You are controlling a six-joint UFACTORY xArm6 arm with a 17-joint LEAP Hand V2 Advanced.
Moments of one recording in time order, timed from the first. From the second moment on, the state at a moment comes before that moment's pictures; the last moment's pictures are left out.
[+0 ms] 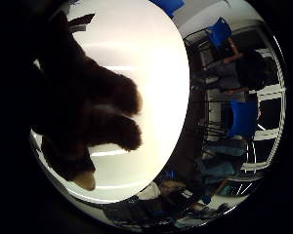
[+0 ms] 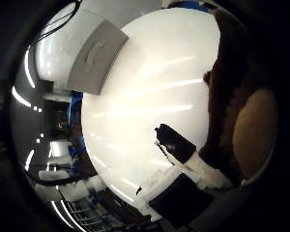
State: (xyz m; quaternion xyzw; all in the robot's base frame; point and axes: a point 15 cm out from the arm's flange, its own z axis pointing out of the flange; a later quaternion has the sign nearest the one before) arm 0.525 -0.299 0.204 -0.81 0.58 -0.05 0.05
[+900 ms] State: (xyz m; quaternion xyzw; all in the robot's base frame) arm 0.490 -0.317 0.175 -0.80 0.59 0.00 0.03
